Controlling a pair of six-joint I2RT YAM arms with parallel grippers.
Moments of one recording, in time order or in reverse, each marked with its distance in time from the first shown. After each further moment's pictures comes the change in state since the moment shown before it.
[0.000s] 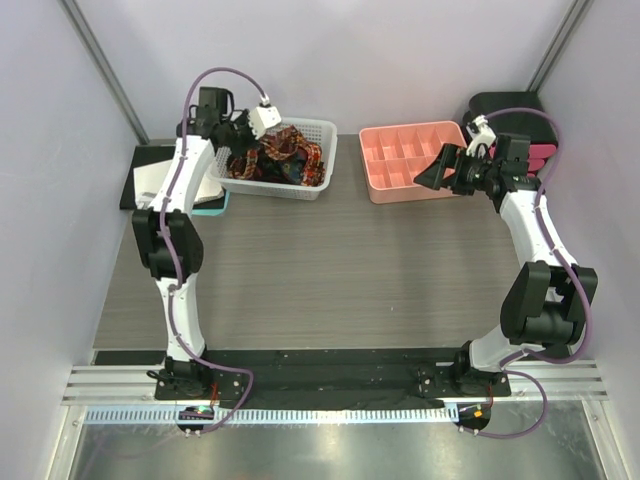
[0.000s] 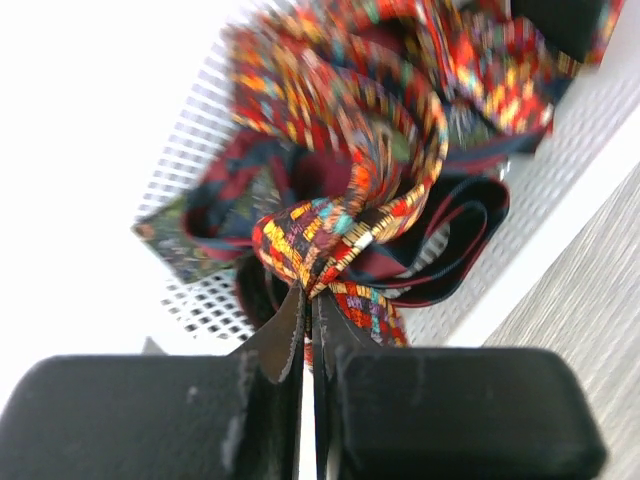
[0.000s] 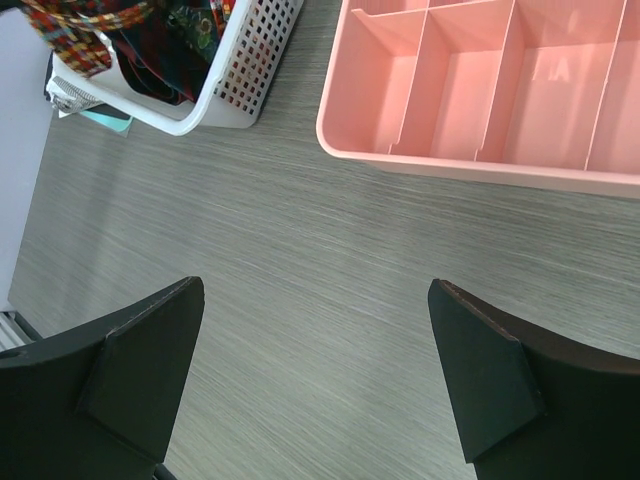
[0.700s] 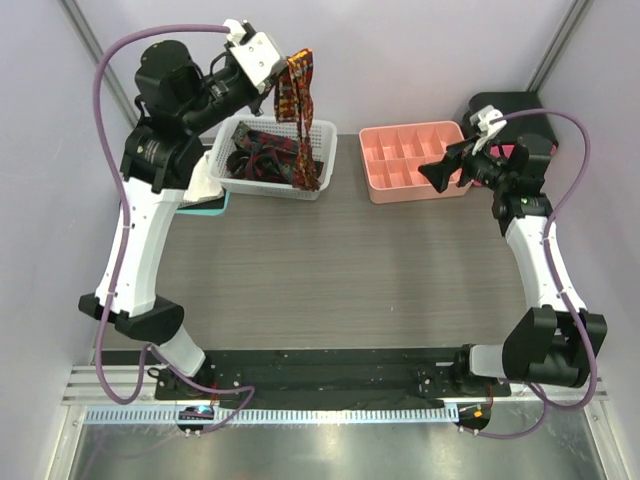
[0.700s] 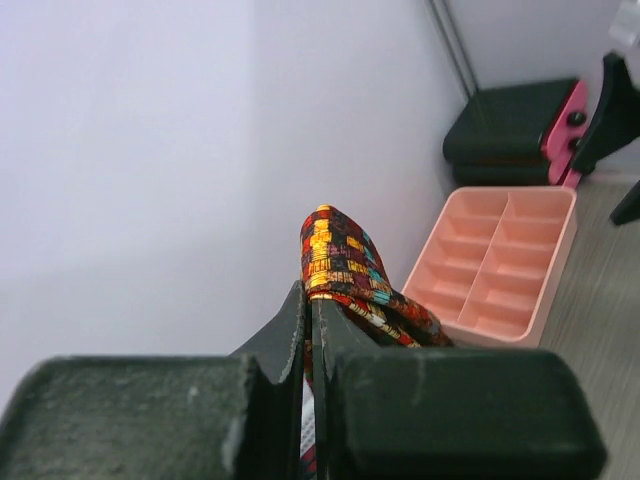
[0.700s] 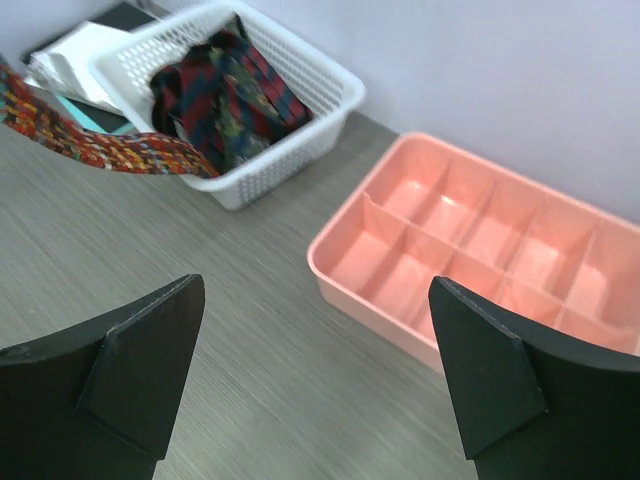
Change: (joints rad) left arm -0.317 -0.510 0.172 0.197 -0.006 -0.441; right arm 0.005 -0.208 -0.113 0.335 -0.111 -0.313
